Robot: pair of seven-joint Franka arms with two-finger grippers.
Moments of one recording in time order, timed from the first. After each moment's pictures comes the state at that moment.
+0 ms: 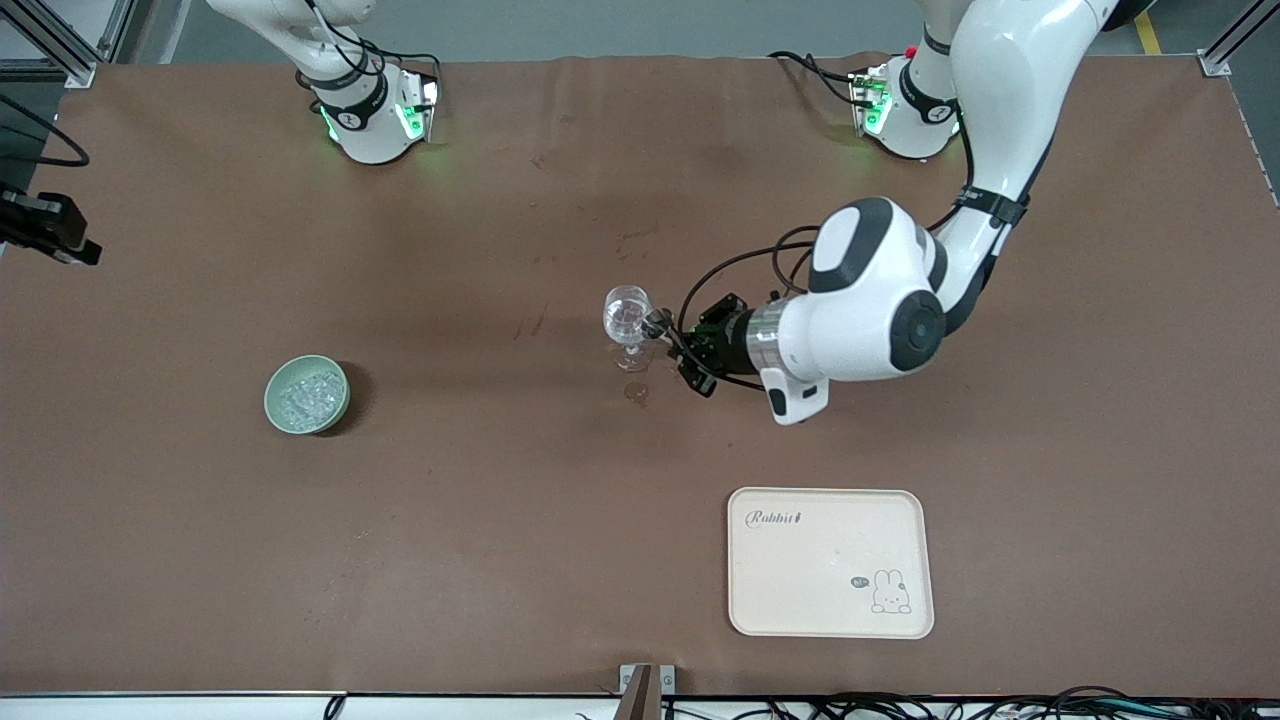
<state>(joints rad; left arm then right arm) -0.20 0.58 -0.39 -1.45 -0.57 2.01 -1.45 -0.09 0.02 0.05 -1.45 0.02 1.42 0.06</state>
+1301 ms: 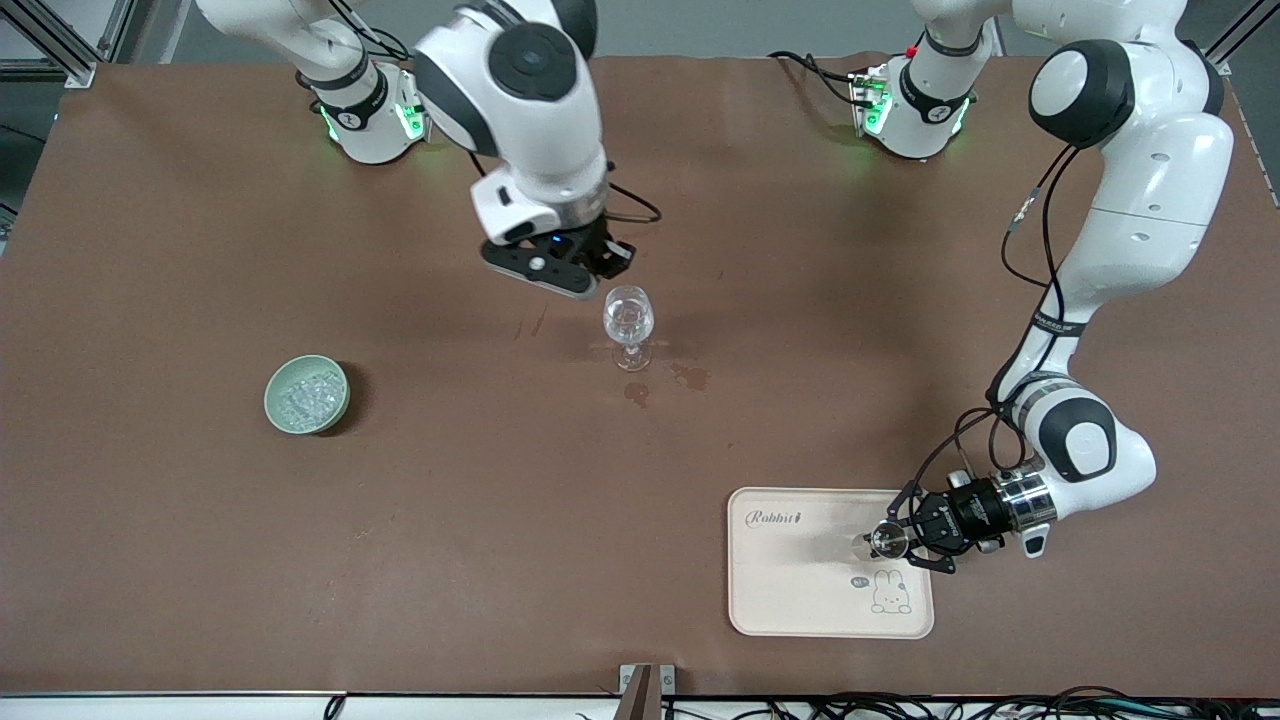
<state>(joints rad) 0.22 1.06 -0.33 -1.27 -1.23 2.16 -0.91 0.41 0.42 0.46 -1.46 -0.18 1.84 1.26</state>
